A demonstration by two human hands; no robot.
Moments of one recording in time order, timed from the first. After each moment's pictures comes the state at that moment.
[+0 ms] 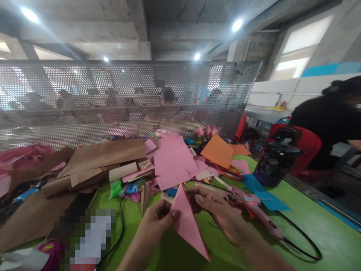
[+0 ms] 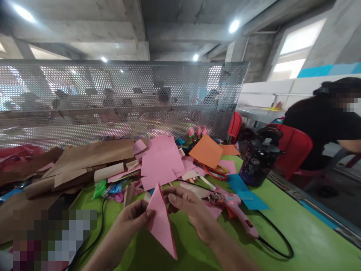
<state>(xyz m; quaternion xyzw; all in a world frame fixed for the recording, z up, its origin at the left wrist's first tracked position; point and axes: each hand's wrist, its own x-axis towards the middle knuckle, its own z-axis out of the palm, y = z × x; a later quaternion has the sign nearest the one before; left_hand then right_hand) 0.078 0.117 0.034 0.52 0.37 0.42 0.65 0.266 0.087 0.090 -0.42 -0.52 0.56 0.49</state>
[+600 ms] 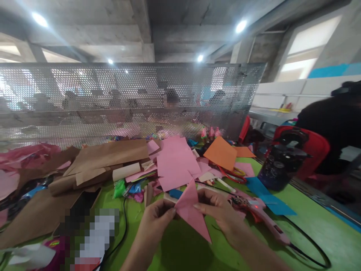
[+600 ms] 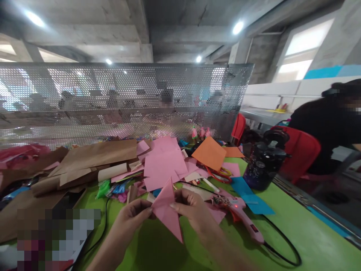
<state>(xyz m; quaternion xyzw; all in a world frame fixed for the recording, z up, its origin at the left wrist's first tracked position) 0.074 0.121 0.039 0.54 0.38 0.46 0.59 0.266 0.096 0.078 -0.47 -0.51 0.52 0.50</state>
